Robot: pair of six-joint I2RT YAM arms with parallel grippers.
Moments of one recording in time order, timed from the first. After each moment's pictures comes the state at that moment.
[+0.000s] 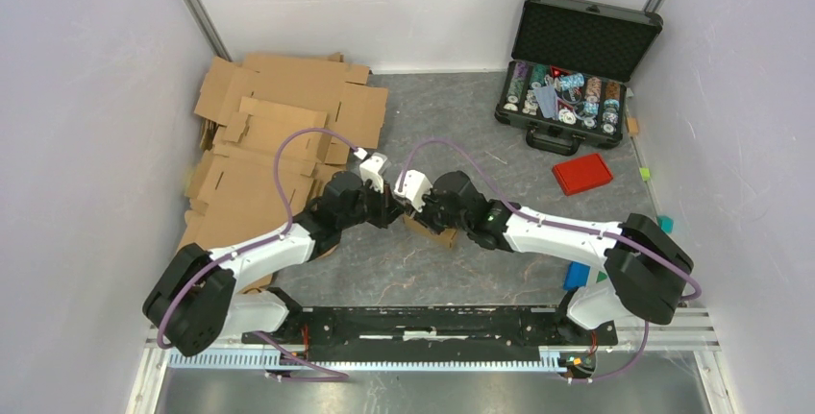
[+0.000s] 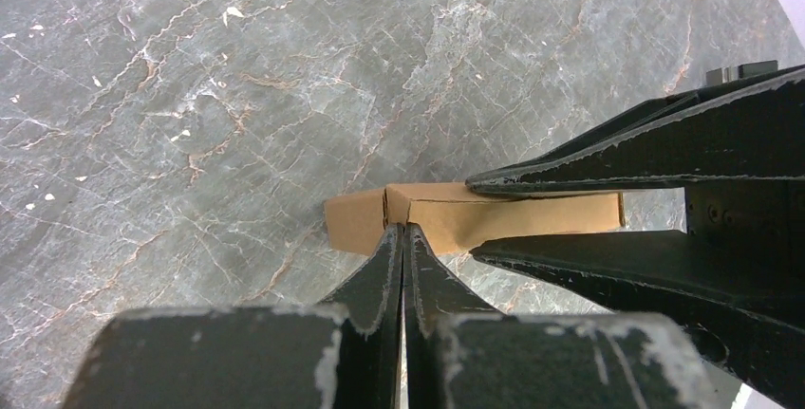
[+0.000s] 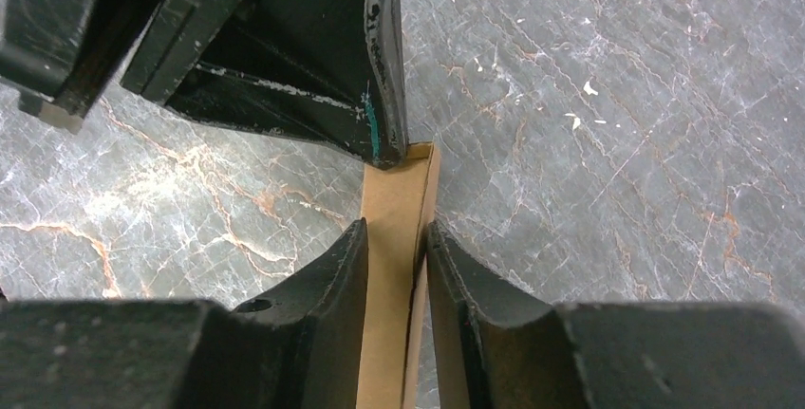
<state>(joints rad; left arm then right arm) -0.64 1.24 0.51 0.26 0.23 -0.36 0.95 1.45 0.81 0.05 -0.04 -0.24</state>
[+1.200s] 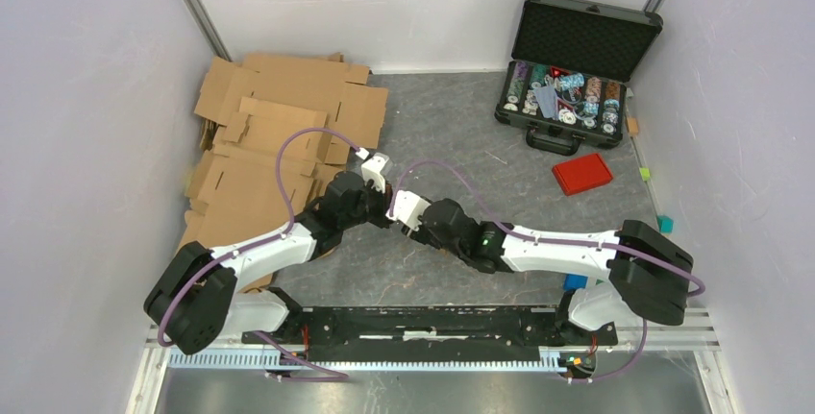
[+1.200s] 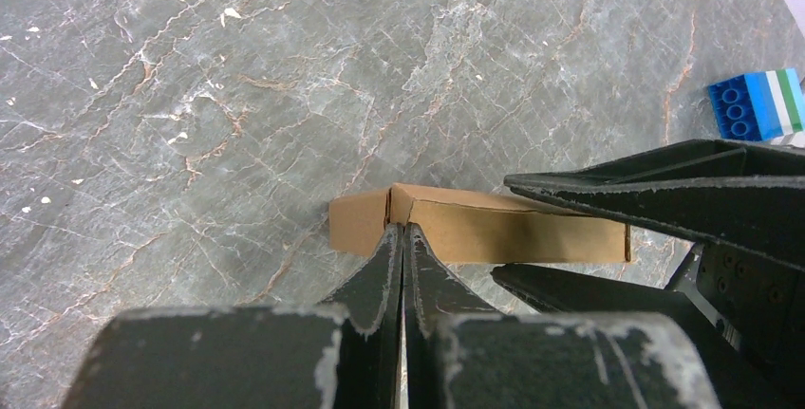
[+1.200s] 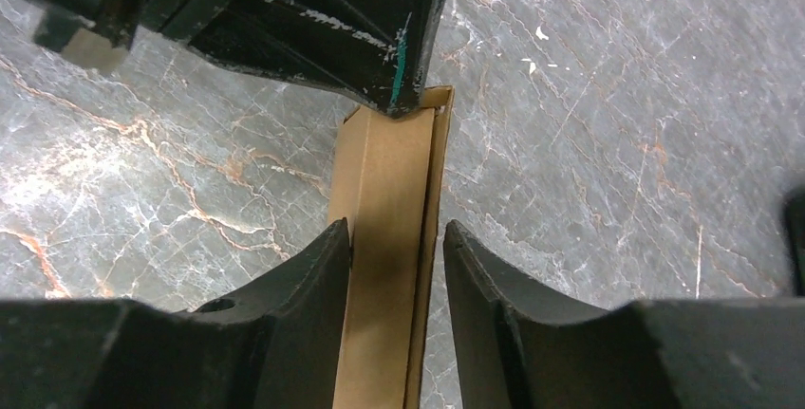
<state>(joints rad) -0.66 1.25 0.52 0.26 0.21 -0.36 1.10 1.42 0.74 0.06 0.30 -0.23</state>
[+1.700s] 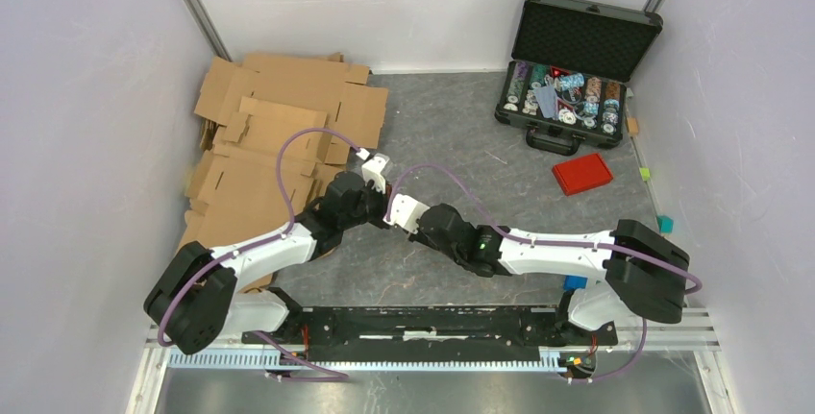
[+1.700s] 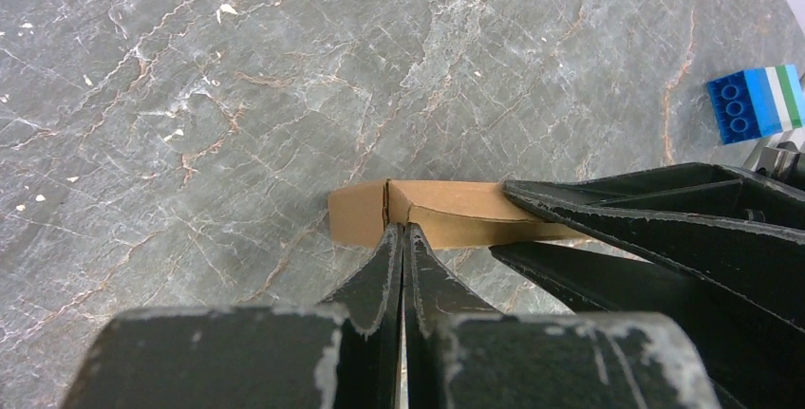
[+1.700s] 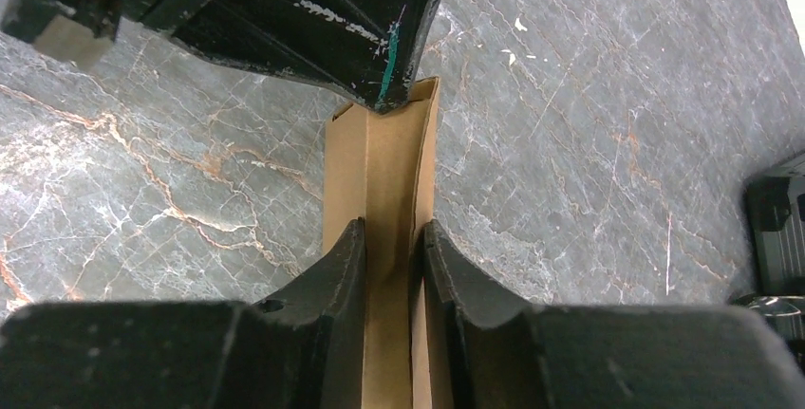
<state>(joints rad) -0.66 1.25 0.52 0.26 0.21 -0.36 1.14 1.44 0.74 0.07 0.41 -0.26</state>
